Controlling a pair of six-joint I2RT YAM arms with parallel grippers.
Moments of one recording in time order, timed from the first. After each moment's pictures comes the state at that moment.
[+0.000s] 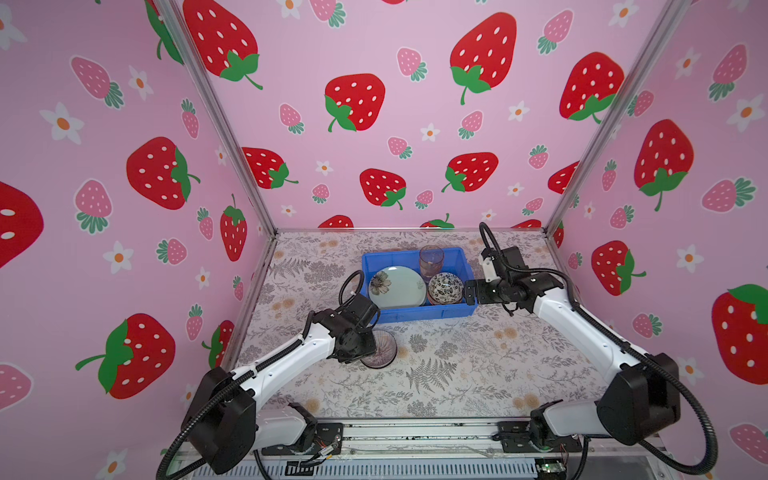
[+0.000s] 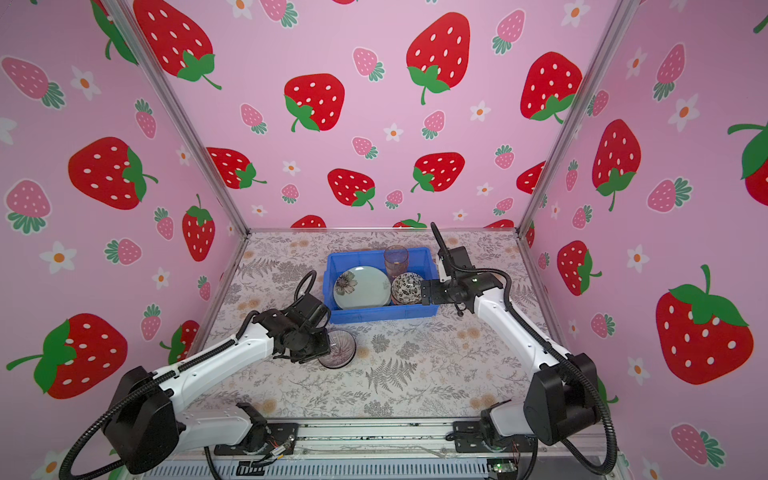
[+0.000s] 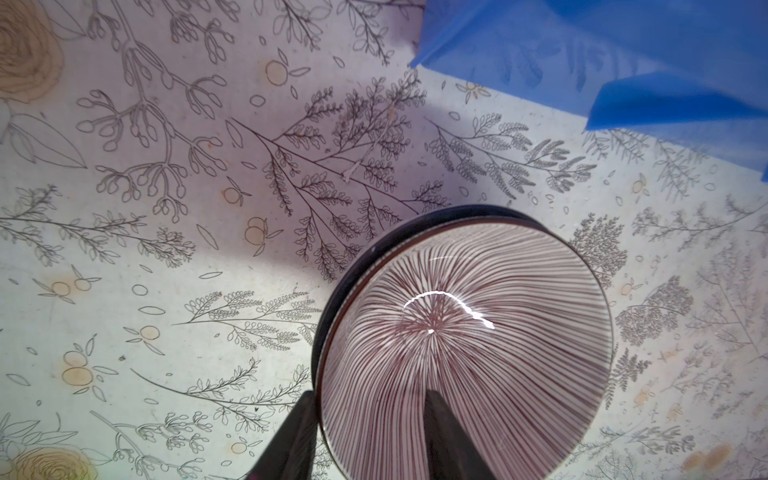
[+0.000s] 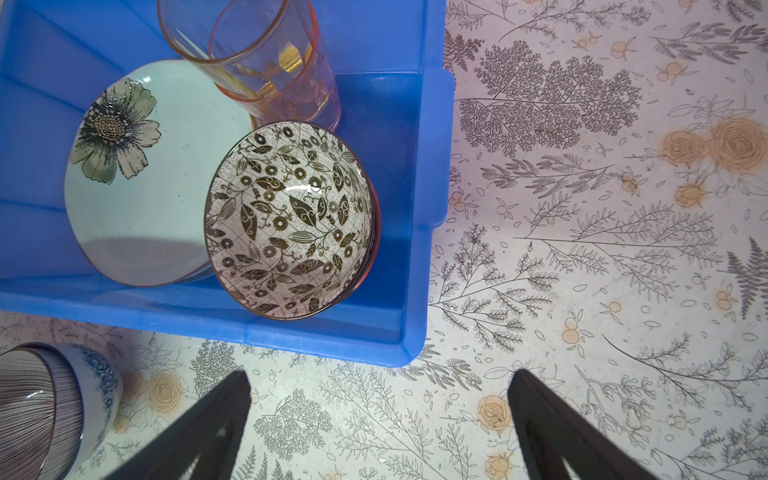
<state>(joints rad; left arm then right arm) -0.61 1.28 0.85 -0.87 0.04 -0.89 0.46 1.39 1.15 -0.71 -0.01 0.21</state>
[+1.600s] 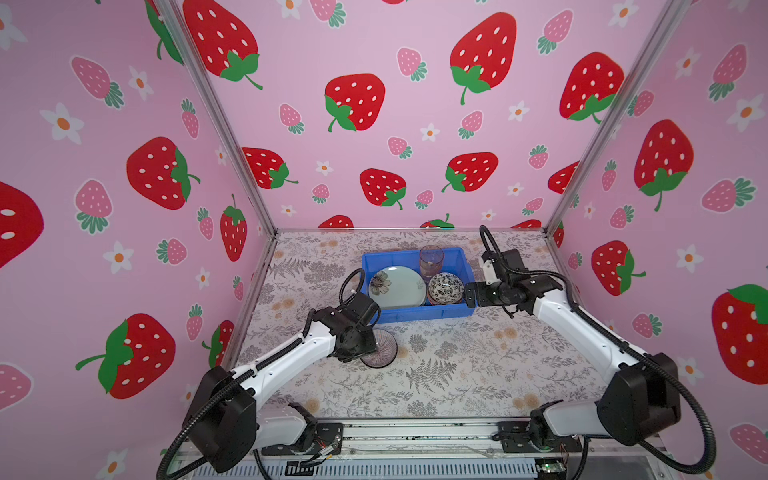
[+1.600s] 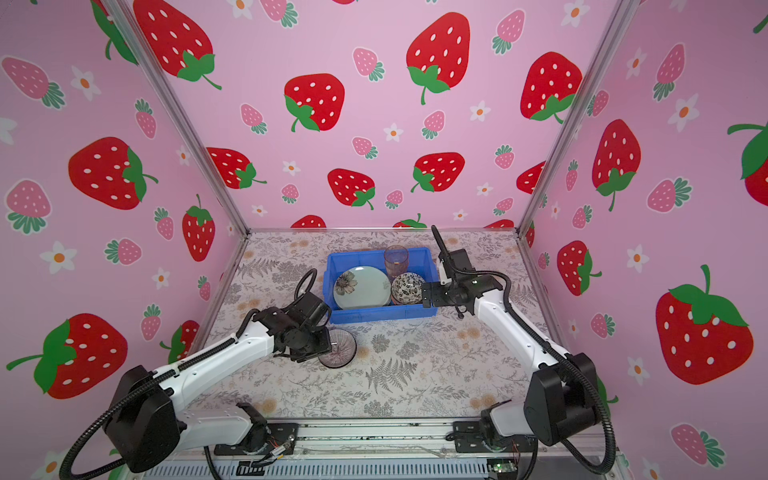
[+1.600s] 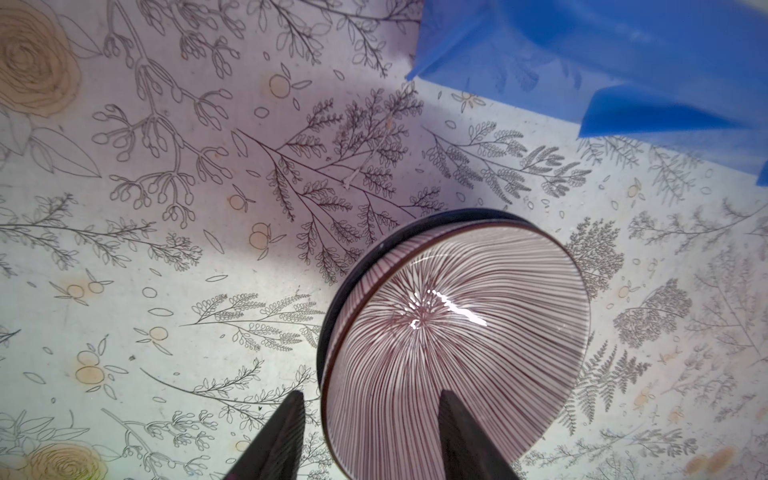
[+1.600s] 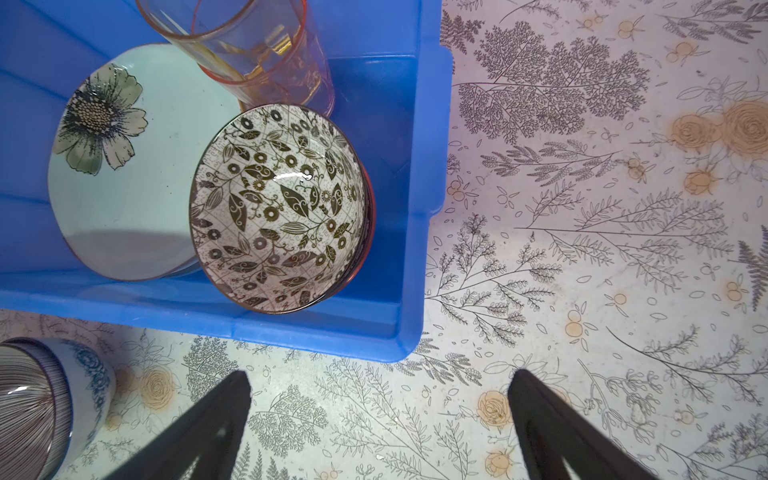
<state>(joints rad) -0.61 1.29 0.87 -0.88 0.02 -0.88 0.45 1.39 1.12 -0.70 -0.03 0.21</state>
